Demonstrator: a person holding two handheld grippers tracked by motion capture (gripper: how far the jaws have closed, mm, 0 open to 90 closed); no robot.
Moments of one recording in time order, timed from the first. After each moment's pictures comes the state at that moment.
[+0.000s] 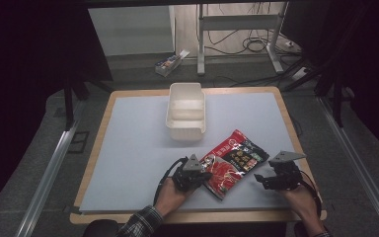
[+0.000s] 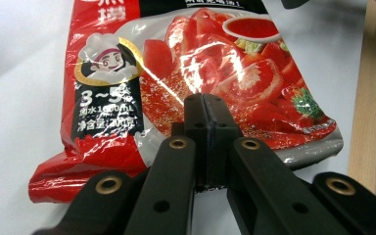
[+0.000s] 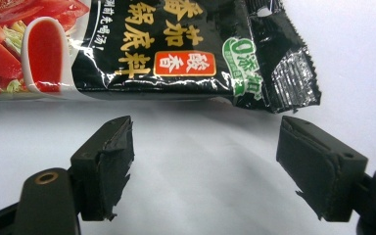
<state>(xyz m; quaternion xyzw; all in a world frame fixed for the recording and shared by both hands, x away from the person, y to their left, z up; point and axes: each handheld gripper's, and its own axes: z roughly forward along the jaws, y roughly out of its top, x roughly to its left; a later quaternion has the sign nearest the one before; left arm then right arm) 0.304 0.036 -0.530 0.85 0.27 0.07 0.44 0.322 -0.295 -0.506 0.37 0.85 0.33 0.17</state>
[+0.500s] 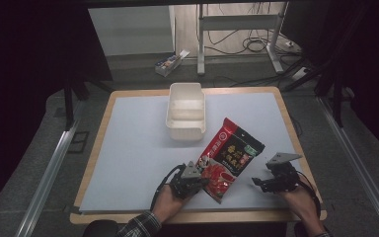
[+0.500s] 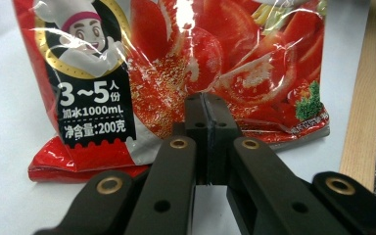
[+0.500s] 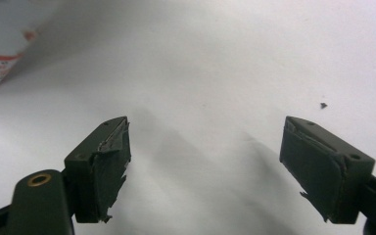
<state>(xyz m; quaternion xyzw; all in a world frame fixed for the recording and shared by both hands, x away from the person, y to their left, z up) 0.287 0.041 -0.540 0.86 0.28 0.08 0.43 0.321 -0.290 -0.510 0.36 0.87 0.32 0.15</state>
